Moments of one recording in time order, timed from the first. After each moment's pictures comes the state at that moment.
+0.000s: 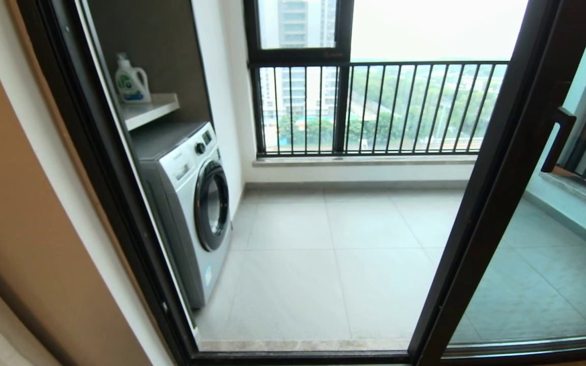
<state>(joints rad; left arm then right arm) 0.00 0.00 -0.04 0.11 0.01 0.00 -0.62 1.93 -1.35 -0.56 0.29 -0.03</state>
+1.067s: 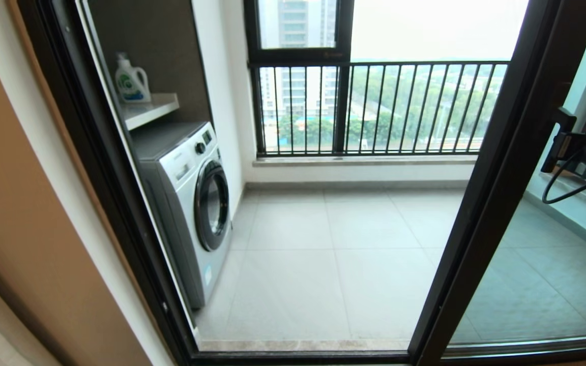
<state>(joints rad) 0.00 0.00 -0.04 0.11 0.00 0.00 -0.43 1.98 -1.37 -0.57 0.20 -0.03</state>
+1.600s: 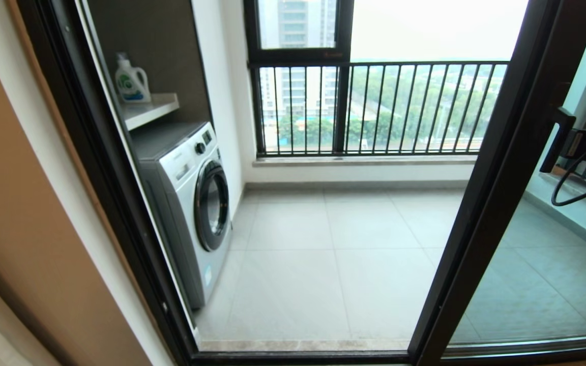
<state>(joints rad) 0.00 0.00 -0.04 0.11 0.01 0.00 -0.42 1.88 -1.28 -0.57 0.21 -0.02</state>
